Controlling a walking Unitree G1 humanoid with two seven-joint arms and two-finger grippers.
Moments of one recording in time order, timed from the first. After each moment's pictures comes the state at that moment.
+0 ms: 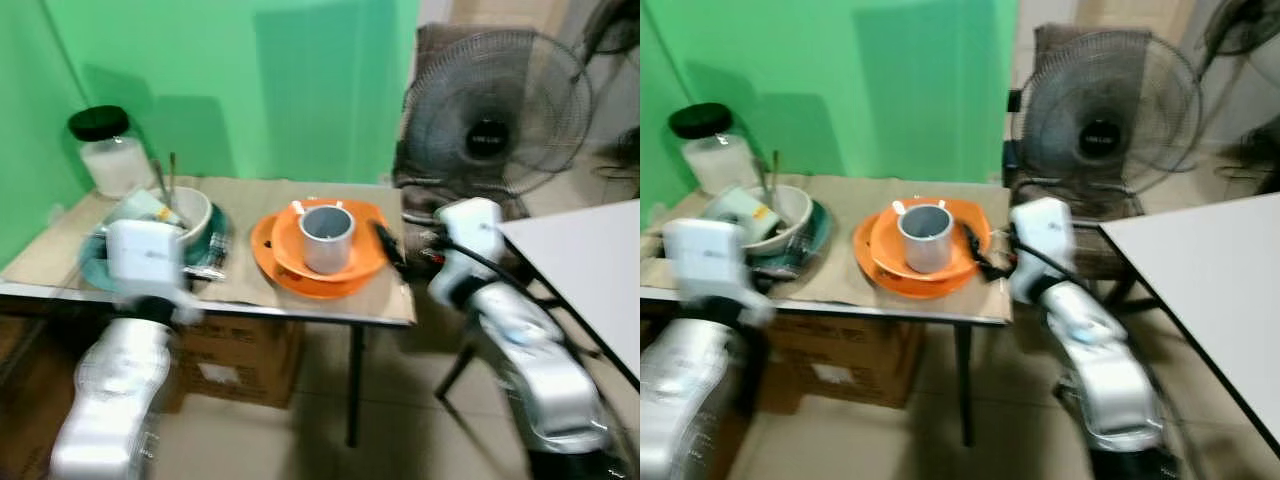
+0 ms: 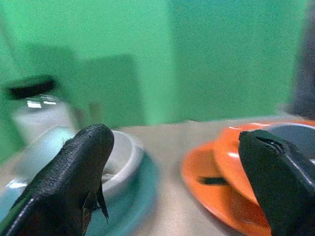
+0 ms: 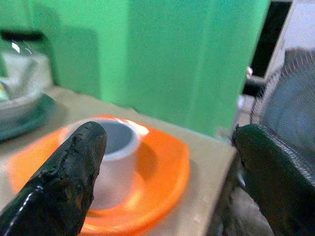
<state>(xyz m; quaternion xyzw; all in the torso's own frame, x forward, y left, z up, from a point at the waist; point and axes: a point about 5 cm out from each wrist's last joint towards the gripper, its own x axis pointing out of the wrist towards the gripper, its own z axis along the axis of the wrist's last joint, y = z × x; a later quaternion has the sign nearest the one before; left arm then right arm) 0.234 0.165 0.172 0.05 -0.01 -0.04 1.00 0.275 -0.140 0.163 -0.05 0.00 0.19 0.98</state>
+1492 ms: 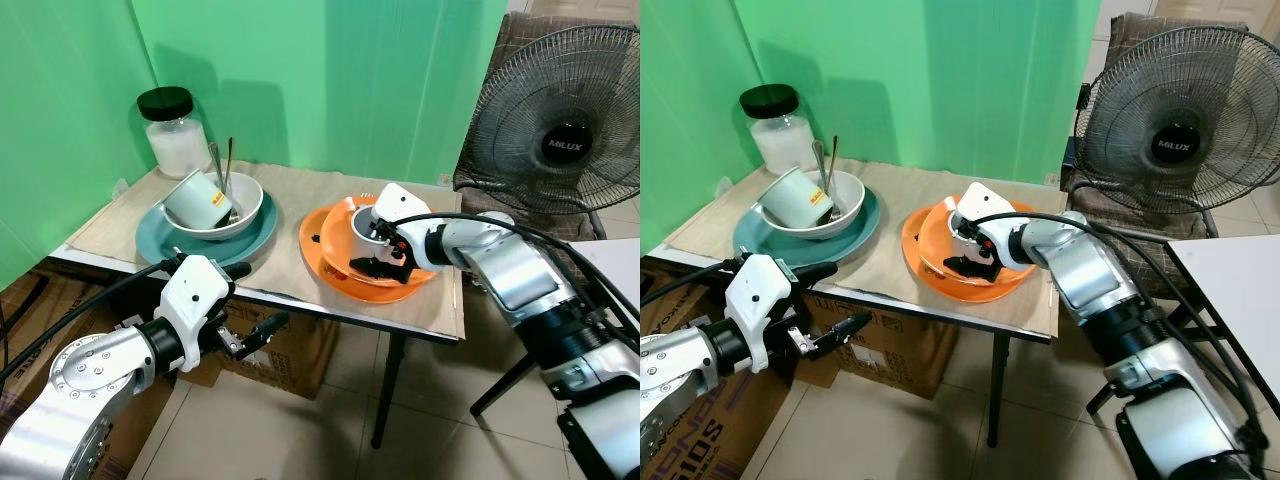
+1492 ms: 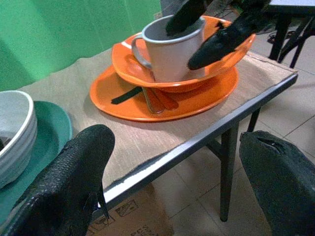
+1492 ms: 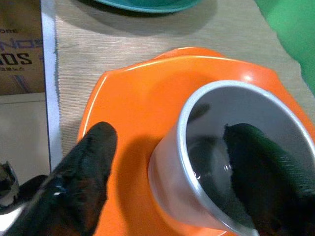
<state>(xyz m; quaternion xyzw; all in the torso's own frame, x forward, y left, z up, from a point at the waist) 0.218 0.171 0.161 0.14 0.09 -0.38 0.91 0.345 -0.116 0.163 -0.27 0.21 0.43 0.84</state>
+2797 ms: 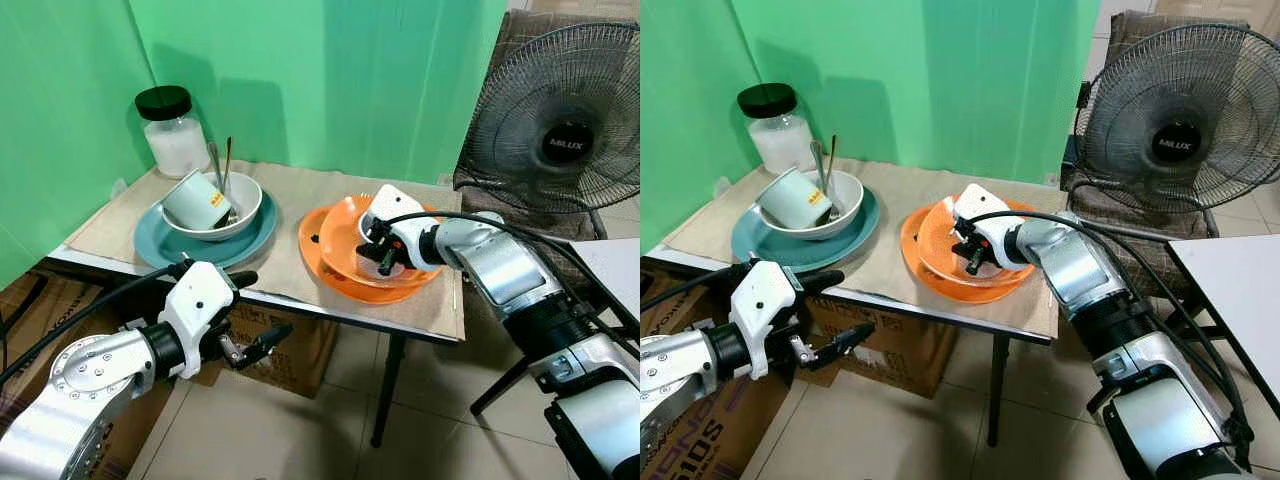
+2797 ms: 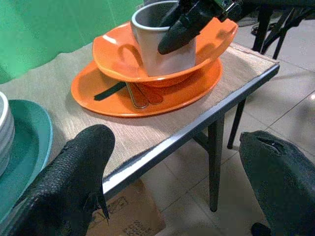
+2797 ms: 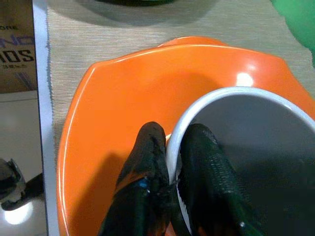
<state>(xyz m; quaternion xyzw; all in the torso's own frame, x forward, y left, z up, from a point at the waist) 0.215 0.169 0.159 0.15 0.11 -0.40 0.90 0.350 -0.114 0.159 -0.26 0.23 0.43 0.83</state>
